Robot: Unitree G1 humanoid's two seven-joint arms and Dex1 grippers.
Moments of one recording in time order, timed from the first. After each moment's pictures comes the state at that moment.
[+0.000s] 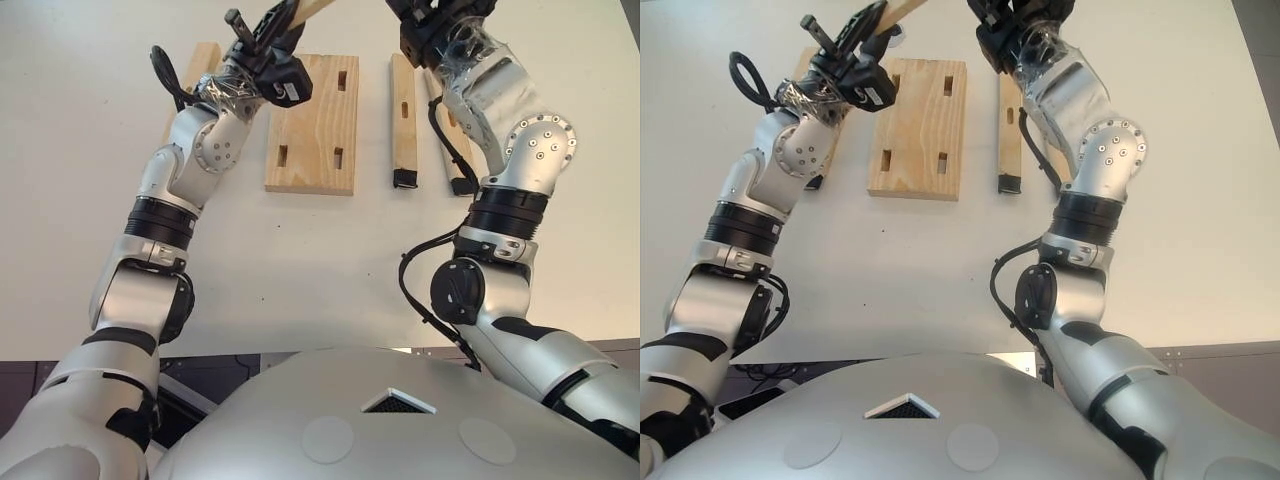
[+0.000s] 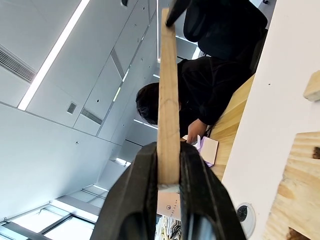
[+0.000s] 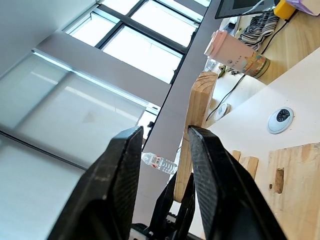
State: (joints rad) left arm -0.52 0.43 -0.32 0.46 0.68 -0.46 0.07; right arm -0.63 0.10 -0.41 0.17 1.08 0.83 0.00
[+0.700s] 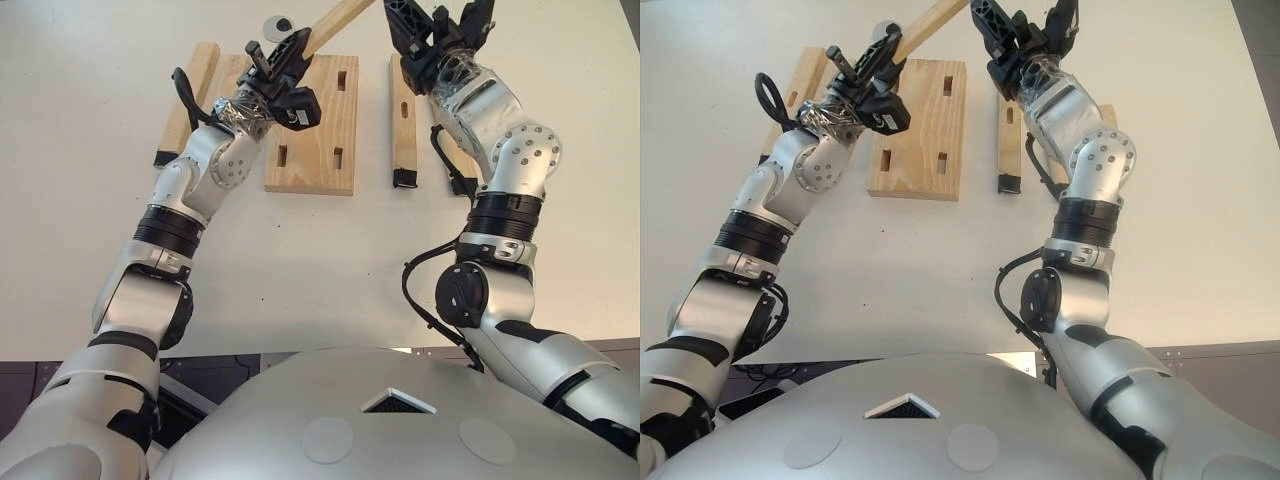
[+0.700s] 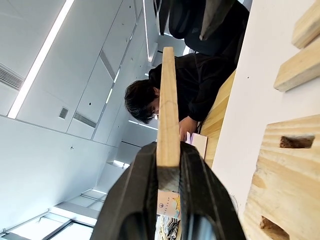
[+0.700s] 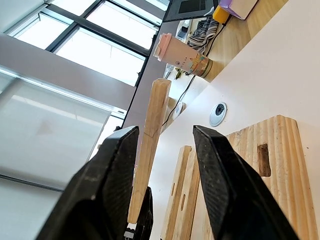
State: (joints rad) left arm -0.51 0.43 -0.40 0.48 0.74 -0.44 0.12; right arm -0.60 0.07 -0.41 0.25 1.02 0.80 -0.02
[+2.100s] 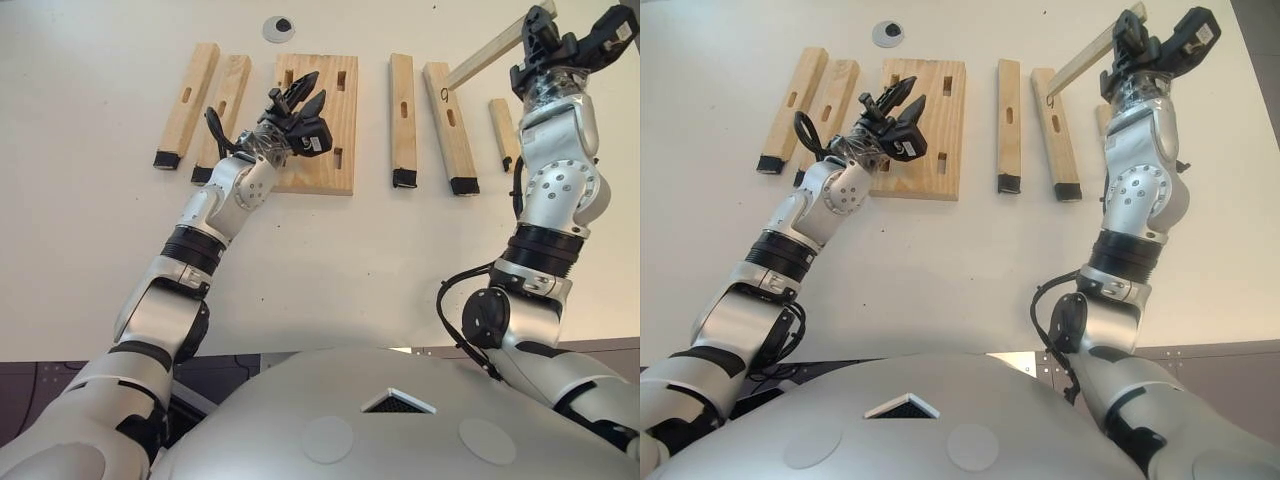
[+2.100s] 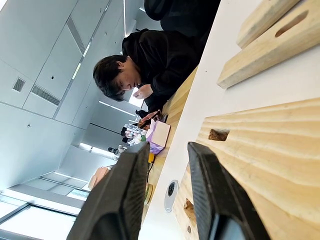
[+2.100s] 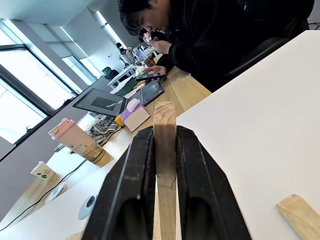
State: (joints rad) left arm -0.43 0.35 -0.42 0.51 0.68 -0.35 0.08; right arm -0.42 -0.08 -0.37 0.02 0.61 0.48 -0.08
